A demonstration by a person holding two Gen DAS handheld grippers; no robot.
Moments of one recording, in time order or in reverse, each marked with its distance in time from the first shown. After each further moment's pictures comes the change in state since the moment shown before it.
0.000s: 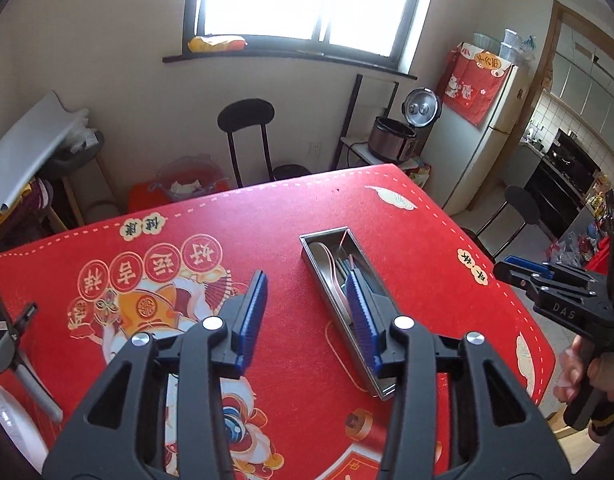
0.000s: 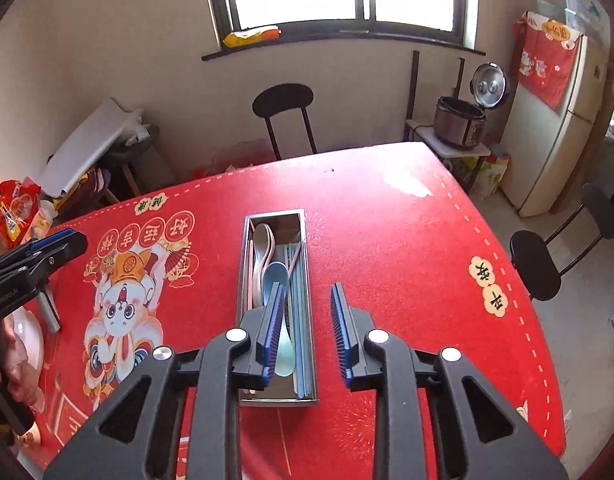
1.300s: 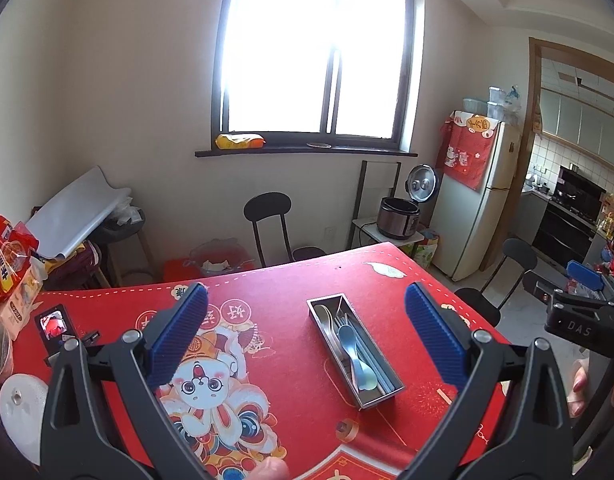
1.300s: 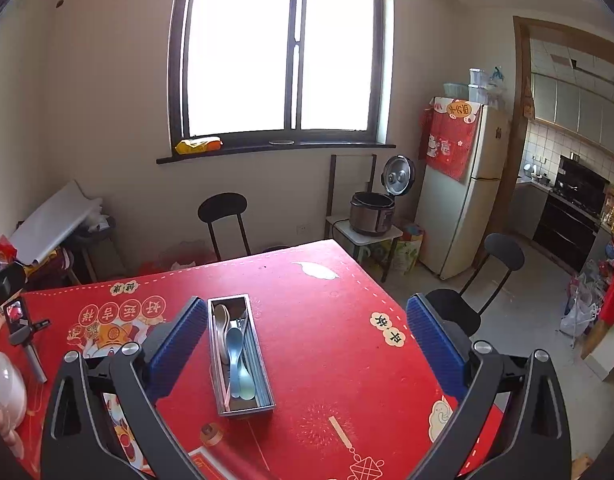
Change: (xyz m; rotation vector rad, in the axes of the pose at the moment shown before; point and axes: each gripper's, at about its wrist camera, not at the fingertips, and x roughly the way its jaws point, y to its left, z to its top) left arm -0.160 -0.041 -0.022 0.023 -0.304 0.089; right arm -0.163 0.022 -0.037 0.062 -0.348 -0.271
